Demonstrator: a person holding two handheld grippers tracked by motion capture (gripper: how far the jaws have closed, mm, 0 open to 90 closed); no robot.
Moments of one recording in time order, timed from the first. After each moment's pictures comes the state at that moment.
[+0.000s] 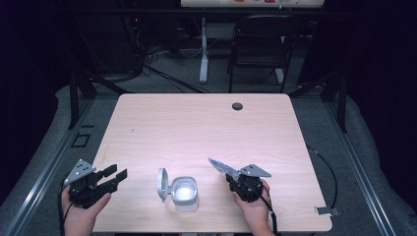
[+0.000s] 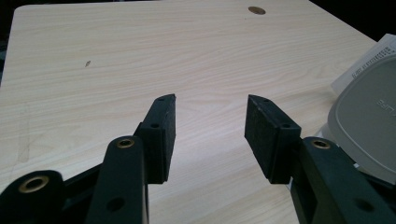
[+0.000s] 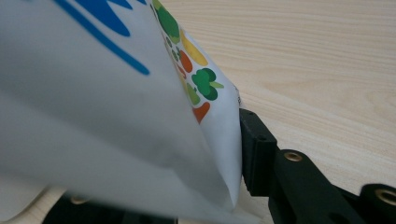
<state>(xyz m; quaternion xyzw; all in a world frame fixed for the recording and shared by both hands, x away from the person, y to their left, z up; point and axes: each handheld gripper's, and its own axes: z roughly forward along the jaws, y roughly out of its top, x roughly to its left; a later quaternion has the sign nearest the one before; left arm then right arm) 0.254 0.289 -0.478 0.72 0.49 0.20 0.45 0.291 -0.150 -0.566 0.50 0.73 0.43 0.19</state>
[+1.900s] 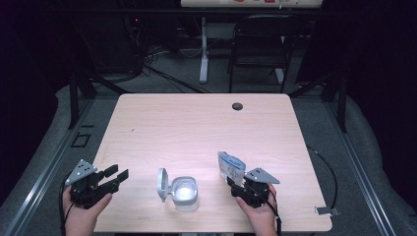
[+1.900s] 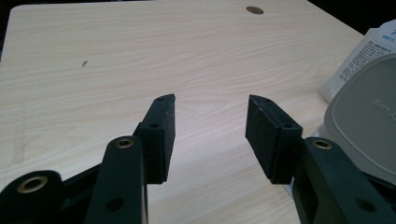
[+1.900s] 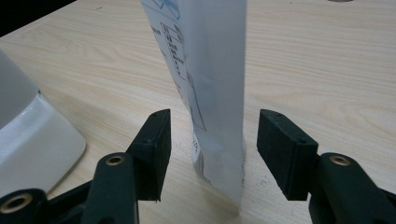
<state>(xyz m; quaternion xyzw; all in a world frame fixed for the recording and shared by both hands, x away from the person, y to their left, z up) 0.253 0.286 -0.478 0.72 0.49 0.20 0.45 0.273 -0.162 -0.555 0.48 0.72 0.45 0.21</state>
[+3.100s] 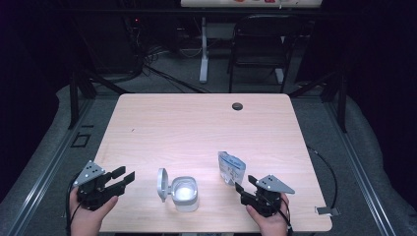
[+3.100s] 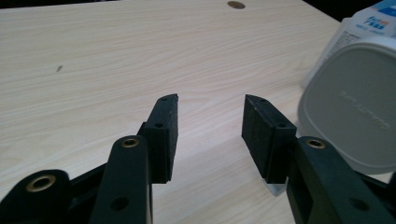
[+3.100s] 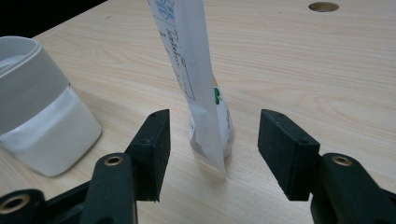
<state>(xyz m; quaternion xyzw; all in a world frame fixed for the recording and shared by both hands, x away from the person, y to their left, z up) 0.250 0.269 -0.477 0.74 0.46 0.19 0.46 0.244 -0.185 -0.542 0.47 0.72 0.46 0.22</state>
